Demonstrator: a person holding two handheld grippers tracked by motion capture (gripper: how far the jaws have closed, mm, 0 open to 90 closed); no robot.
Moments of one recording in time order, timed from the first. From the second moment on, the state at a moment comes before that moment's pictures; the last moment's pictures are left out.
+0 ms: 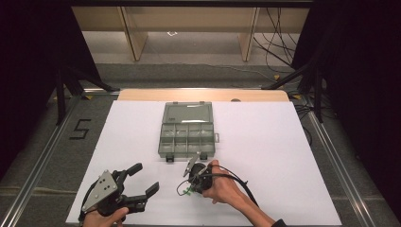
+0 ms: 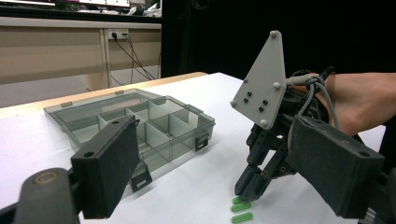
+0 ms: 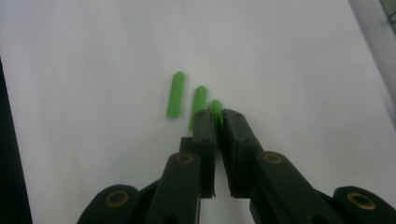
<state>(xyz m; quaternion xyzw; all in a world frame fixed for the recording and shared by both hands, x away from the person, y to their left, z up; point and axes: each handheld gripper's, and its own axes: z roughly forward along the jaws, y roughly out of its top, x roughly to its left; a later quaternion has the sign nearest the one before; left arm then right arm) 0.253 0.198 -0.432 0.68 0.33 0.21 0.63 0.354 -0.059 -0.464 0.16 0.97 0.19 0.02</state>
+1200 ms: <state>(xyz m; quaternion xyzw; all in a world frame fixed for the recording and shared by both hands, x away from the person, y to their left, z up) 0.254 0.199 -0.432 0.68 0.33 0.21 0.63 0.414 -0.098 -0.413 0.22 0.94 0.25 0.09</state>
